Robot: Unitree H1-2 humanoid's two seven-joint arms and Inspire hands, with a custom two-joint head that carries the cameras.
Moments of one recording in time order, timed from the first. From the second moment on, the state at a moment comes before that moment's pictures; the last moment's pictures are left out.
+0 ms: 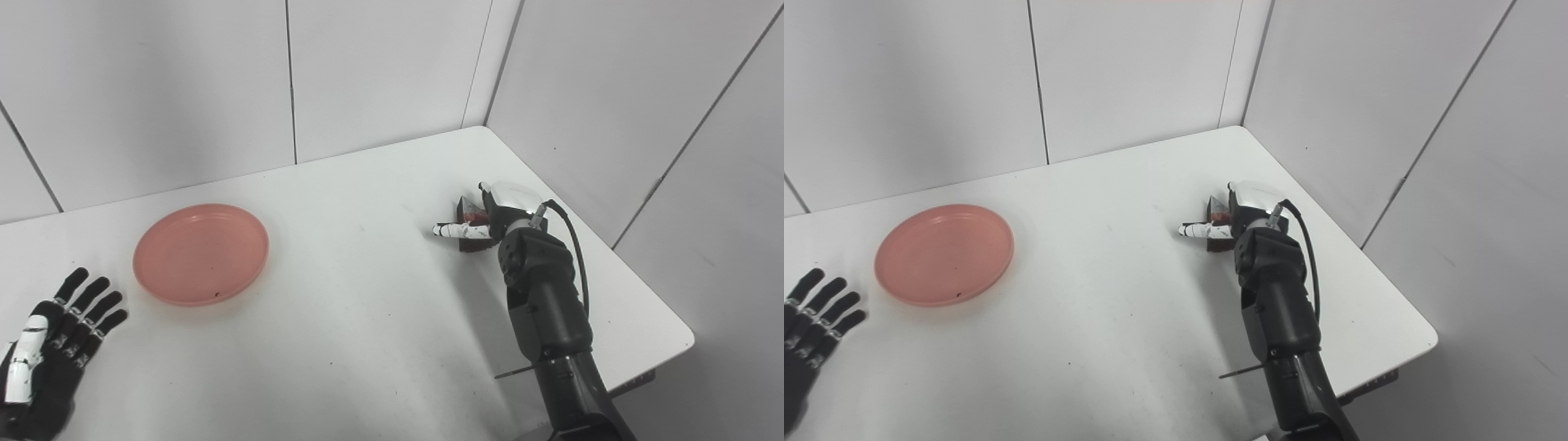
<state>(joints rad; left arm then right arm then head) -0.29 0.21 0.08 0.21 -0.42 0.15 -0.41 -0.43 -0.31 -0.26 -0.05 -1.39 0.47 0.74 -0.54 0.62</state>
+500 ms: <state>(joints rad) -0.28 0.21 0.08 0.19 -0.42 0.17 -0.41 -0.44 -0.31 -0.25 -0.12 -1.38 0.47 0.80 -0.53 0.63</state>
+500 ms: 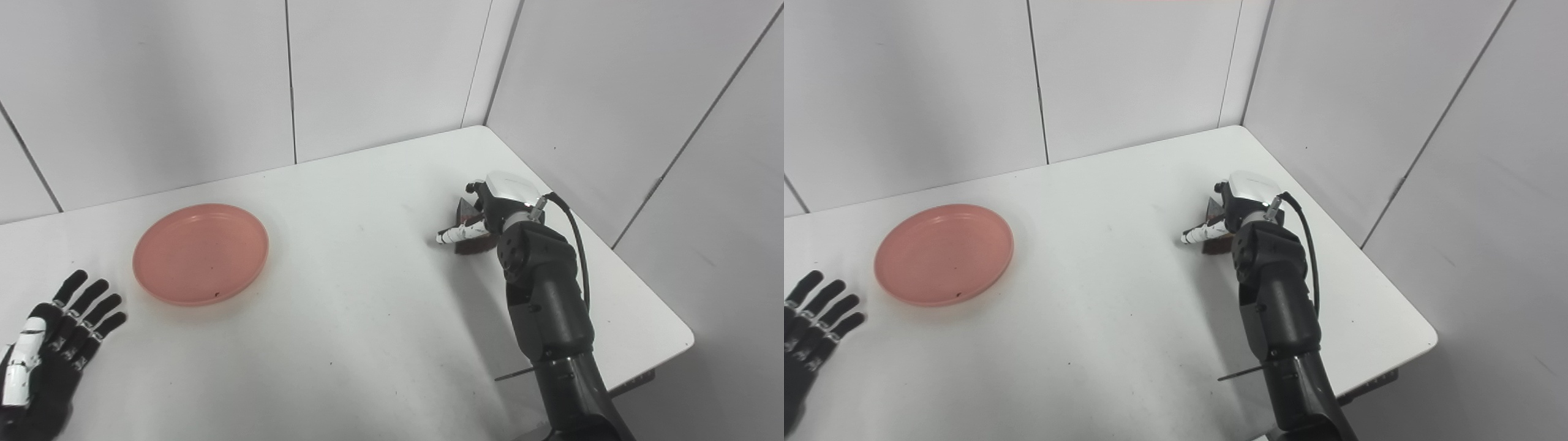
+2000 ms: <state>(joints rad) -0.26 0.19 0.07 0.14 -0.42 0.18 -0.39 -0.44 -0.38 -0.21 -0.16 -1.01 0.47 0.58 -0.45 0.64</state>
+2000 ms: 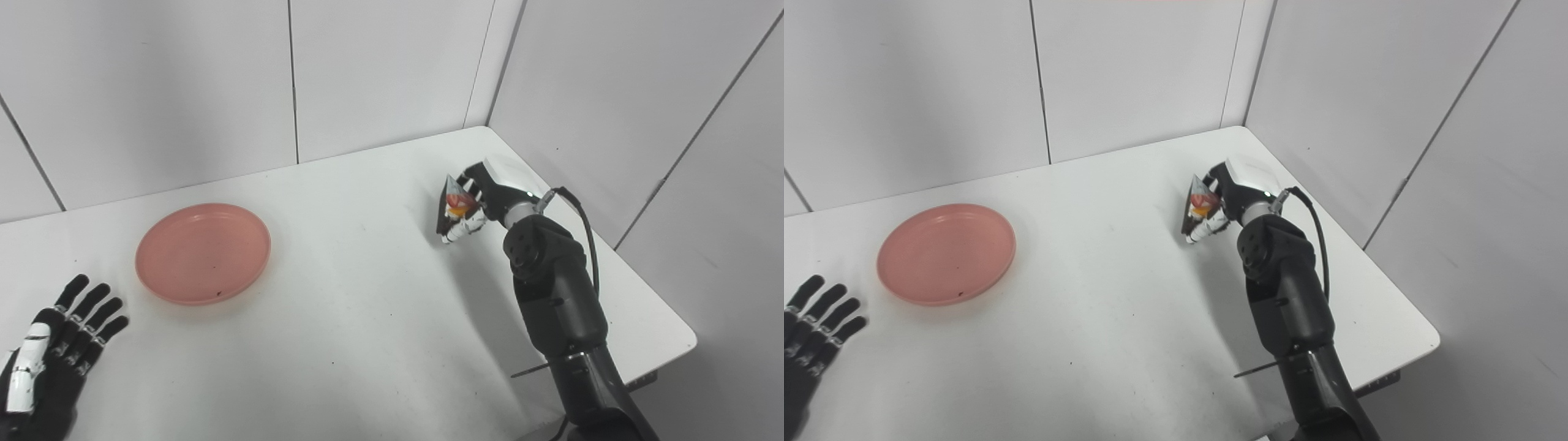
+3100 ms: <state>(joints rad) -0.24 -0.03 -0.08 0.03 -0.18 0.22 -0.12 -0.79 -0.23 0.24 0.20 -0.73 0.43 0.46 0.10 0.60</state>
